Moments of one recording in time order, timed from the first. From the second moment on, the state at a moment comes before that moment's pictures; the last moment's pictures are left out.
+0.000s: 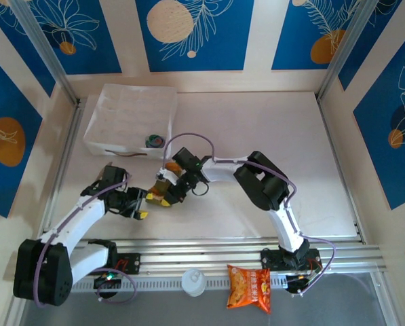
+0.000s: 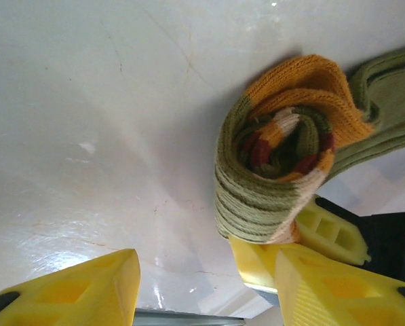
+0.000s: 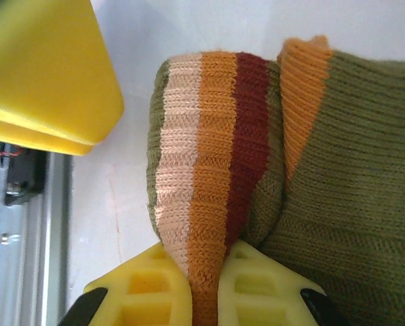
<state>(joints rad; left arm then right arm) -0.19 1.07 0.51 -0.63 0.50 -1.41 0.85 2.17 1.37 -0.33 -0.82 -0.10</state>
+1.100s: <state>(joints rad) -0.30 1.45 0.63 -0.52 0.46 -1.33 0.91 1.76 0.93 -0.18 -0.49 -0.24</state>
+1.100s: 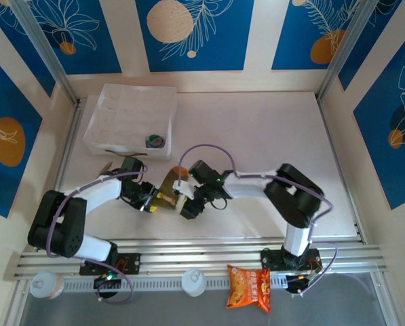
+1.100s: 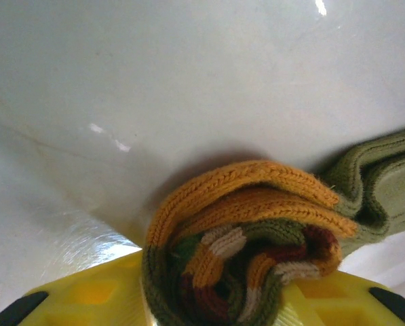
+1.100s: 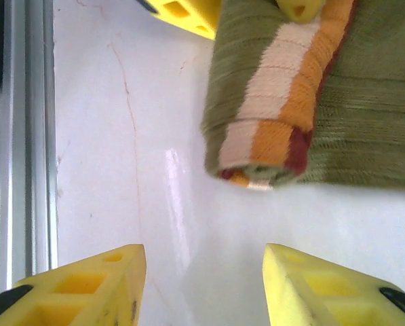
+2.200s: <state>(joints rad) -0.30 1.41 0.71 -0.67 0.39 -1.32 1.10 1.89 1.07 -0.07 0.02 -0.39</state>
